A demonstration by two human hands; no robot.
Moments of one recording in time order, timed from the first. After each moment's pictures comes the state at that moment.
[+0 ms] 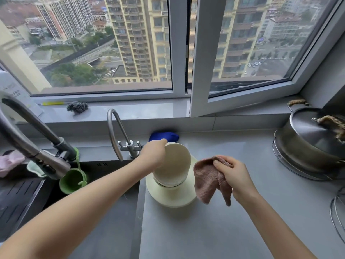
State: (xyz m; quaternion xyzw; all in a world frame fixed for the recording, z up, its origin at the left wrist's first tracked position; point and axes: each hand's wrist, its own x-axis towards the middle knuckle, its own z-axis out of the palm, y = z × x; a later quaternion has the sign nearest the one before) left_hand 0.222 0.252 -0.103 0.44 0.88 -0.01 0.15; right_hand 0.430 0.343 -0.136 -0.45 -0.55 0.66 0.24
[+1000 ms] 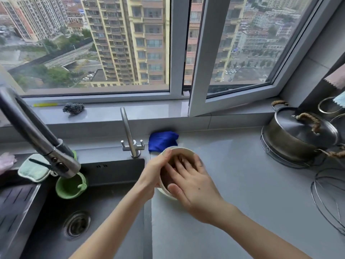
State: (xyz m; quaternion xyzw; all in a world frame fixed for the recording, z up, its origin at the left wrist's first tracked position) left_hand 0.248 0.156 -0.103 0.21 0.62 0.55 0.51; right_hand 0.387 0.217 -0.109 -0.17 -0.98 0.08 0.06
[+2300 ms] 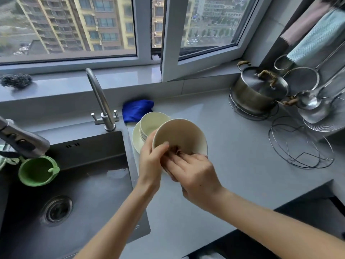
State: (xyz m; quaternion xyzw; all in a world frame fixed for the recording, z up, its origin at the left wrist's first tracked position) left_hand 0.303 0.113 -0.120 0.26 0.49 0.68 0.47; right_hand 0.430 0.151 -0.125 -0.17 -0.95 -0.03 0.26
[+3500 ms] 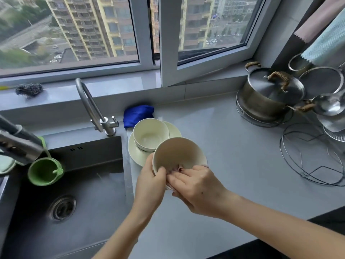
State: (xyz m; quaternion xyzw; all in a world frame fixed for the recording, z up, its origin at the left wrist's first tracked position) left_hand 0.350 0.121 -0.134 0.24 0.70 0.55 0.39; right_hand 0.477 0.206 -0.141 -0.04 -0.98 -0.03 0.18
